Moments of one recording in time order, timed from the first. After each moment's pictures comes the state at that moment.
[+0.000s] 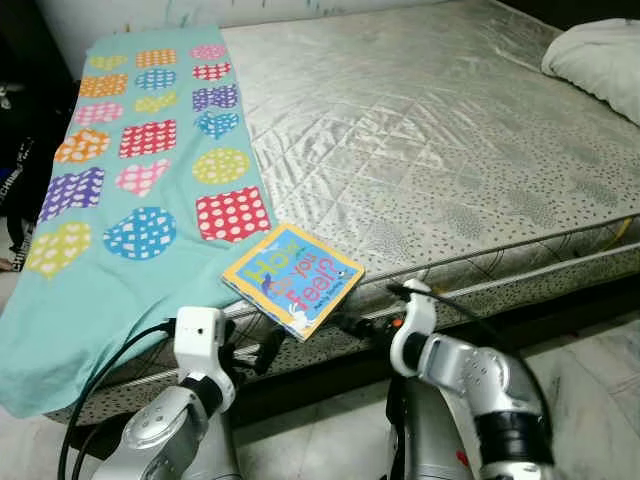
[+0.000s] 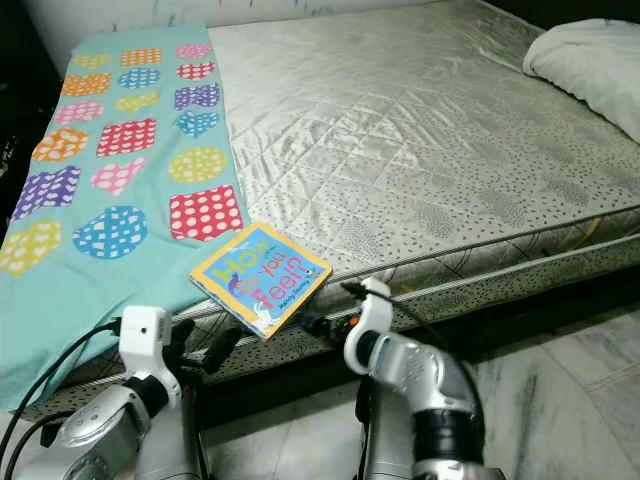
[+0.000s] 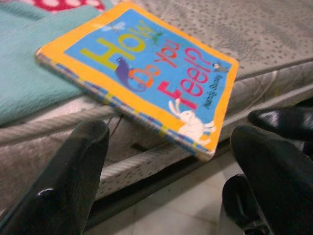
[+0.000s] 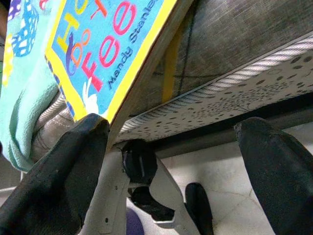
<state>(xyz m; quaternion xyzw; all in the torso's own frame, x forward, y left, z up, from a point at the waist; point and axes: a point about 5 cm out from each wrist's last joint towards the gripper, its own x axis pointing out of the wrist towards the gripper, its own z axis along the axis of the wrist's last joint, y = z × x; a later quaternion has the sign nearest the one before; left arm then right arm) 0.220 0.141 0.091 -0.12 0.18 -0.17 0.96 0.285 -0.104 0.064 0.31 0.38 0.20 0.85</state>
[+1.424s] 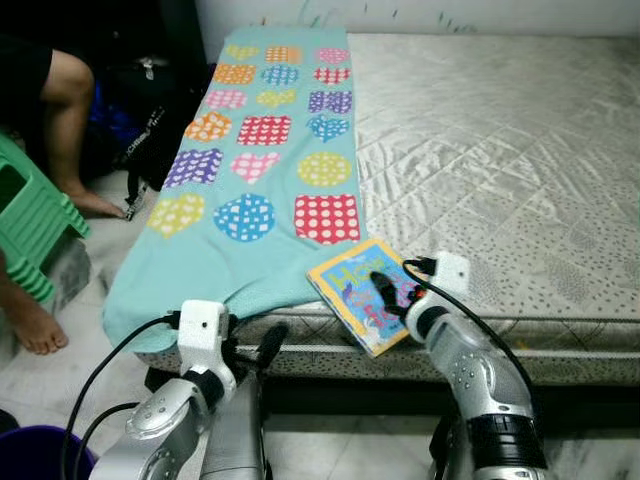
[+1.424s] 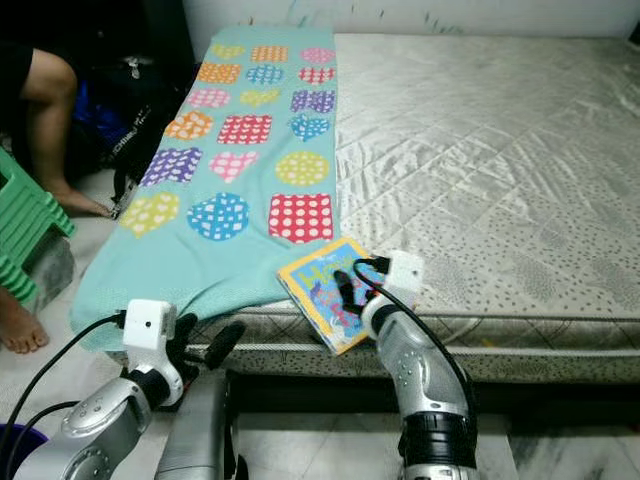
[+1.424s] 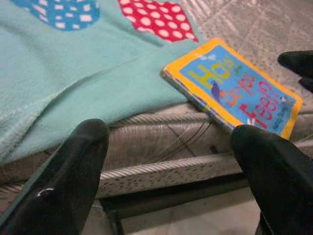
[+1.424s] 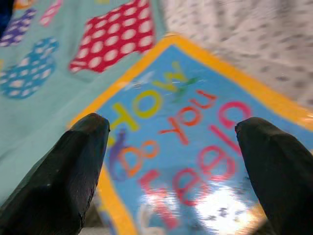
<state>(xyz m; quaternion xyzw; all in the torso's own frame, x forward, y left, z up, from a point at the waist) 0.225 0.144 0.091 -0.11 0.18 -0.17 0.96 0.315 -0.132 0.085 0.20 0.21 0.05 0.96</state>
